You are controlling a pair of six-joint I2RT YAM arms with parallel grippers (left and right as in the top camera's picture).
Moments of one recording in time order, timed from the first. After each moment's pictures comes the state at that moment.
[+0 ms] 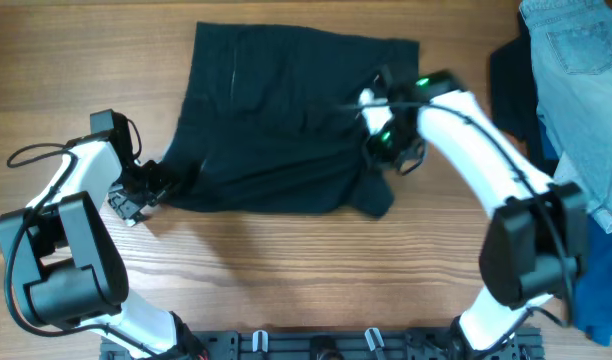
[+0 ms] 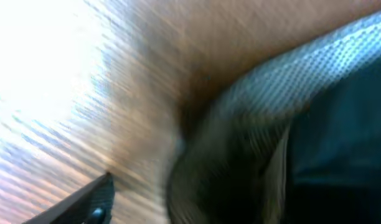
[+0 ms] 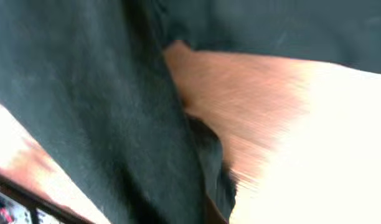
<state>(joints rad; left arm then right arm) 0.26 1.81 1.04 -0.85 0.06 -0.47 0.30 1.86 1.52 -1.16 -0.28 0.04</state>
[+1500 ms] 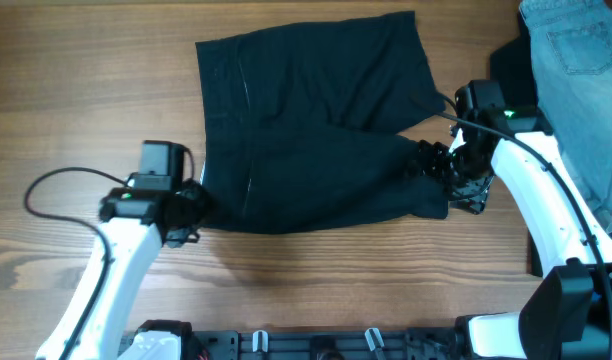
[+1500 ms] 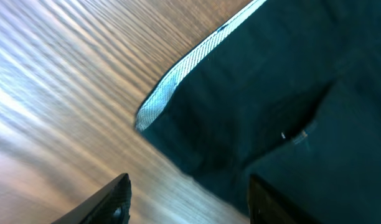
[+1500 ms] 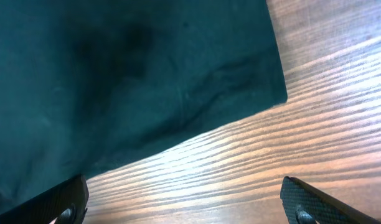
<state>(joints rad) -0.10 1.25 0.77 -0.84 0.04 -0.89 0.07 1.57 1.18 -1.16 -0.20 0.55</state>
